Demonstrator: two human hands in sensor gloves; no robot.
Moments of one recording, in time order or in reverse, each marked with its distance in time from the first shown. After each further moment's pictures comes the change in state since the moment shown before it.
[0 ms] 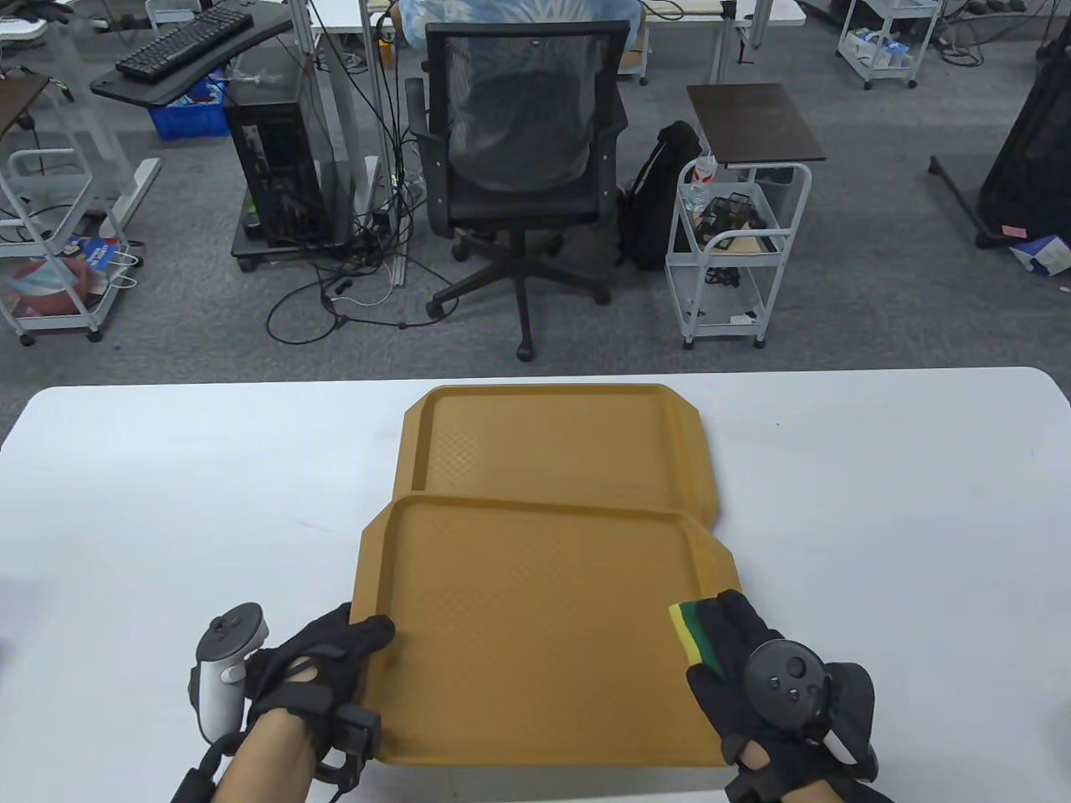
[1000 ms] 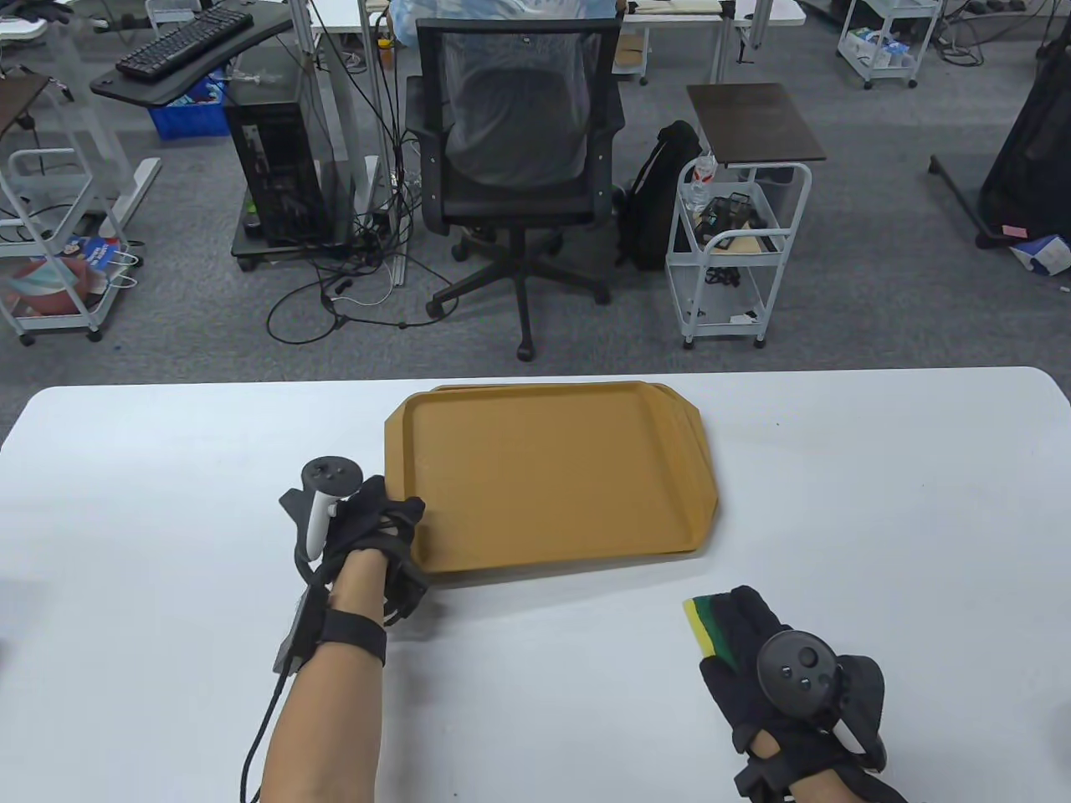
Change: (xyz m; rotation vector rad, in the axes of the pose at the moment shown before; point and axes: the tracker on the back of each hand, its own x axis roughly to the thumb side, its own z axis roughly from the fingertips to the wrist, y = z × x) left_hand 0.069 -0.017 -0.176 0.327 0.083 -0.719; right_hand -0.017 0.006 -0.008 0.007 0.035 0.018
